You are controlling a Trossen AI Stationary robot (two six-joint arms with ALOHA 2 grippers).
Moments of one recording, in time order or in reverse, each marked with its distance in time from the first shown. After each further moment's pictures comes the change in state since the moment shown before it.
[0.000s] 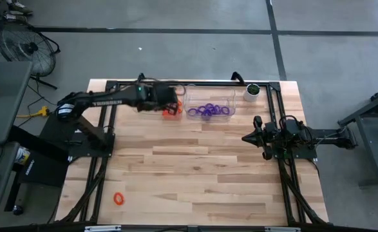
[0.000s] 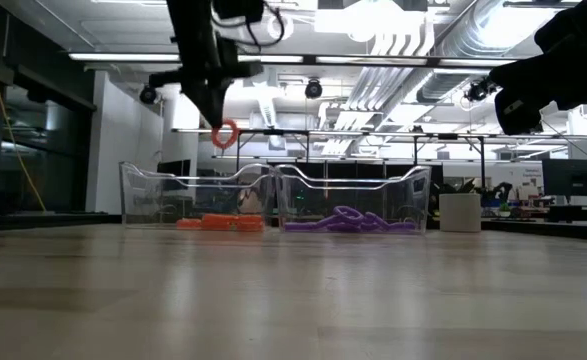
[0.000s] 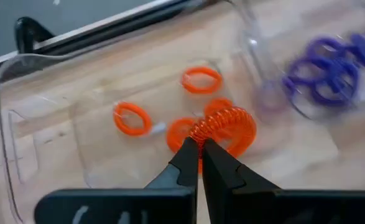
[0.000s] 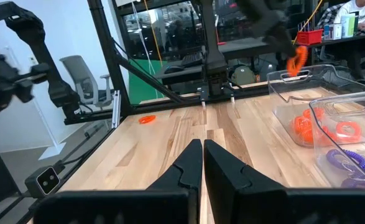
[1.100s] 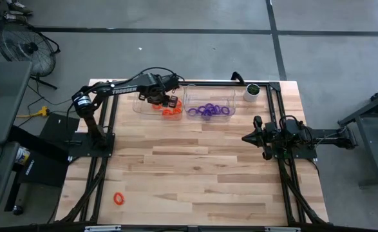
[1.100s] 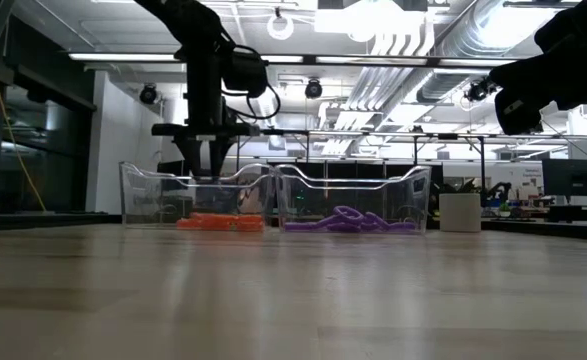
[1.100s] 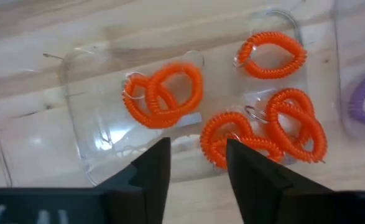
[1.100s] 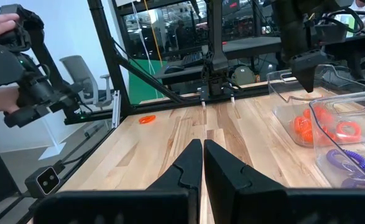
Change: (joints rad) left arm 0.289 0.210 -0.001 0.015 0.276 0.075; right arm 0.000 0.000 0.000 0.000 0.000 0.000
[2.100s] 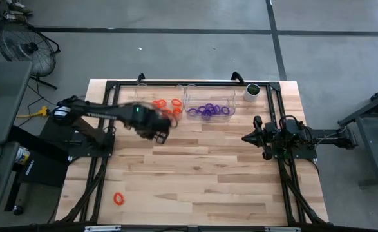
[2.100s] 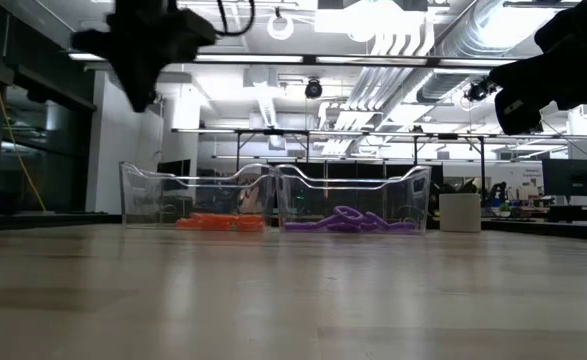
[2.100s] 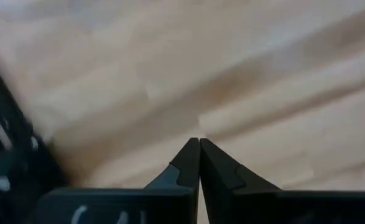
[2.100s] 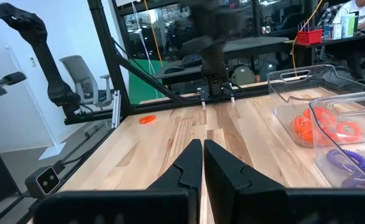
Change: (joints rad) left arm -0.522 -0.231 0.000 -0.369 0.056 -0.355; right arm 0.000 0.000 0.000 0.000 0.000 0.000
